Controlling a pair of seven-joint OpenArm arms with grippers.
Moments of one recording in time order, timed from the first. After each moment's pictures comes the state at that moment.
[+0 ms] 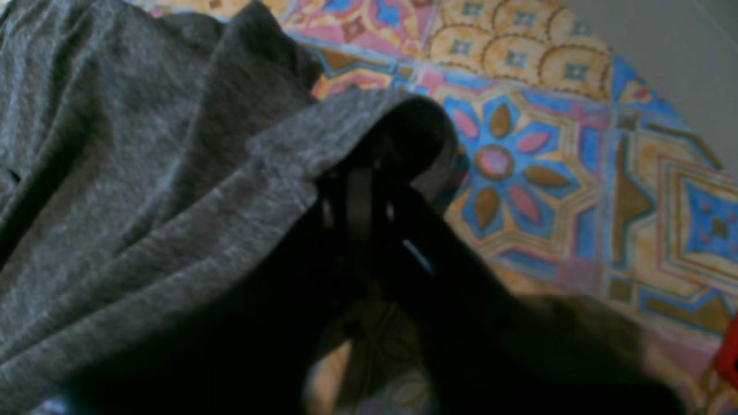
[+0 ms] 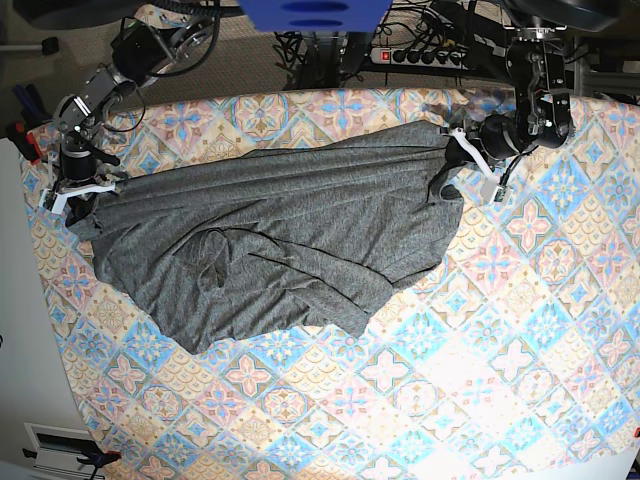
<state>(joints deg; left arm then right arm) 18.7 -18.3 -13.0 97.8 -38.4 -20.4 63.2 2.1 3.2 56.9 70.0 -5.2 35.1 -9.3</state>
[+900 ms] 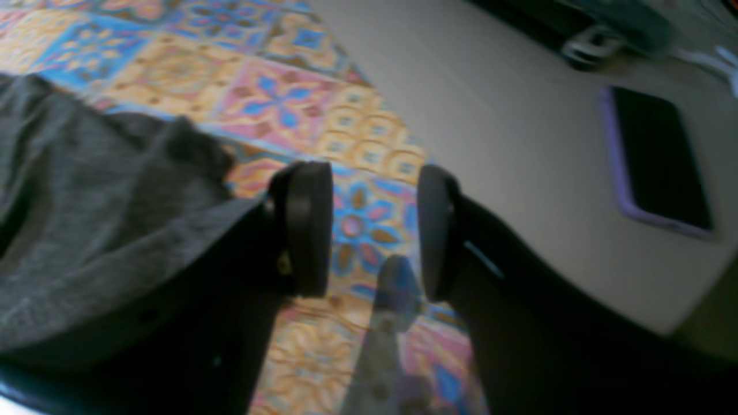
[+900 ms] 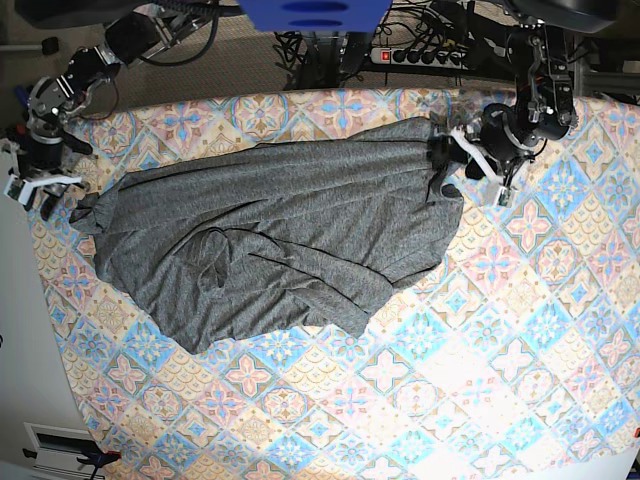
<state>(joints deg) 22.3 -18.4 -13.1 107.4 -40.2 -20.2 56.9 -2.1 3.2 58.5 84.2 -5.1 35.5 -9.1</state>
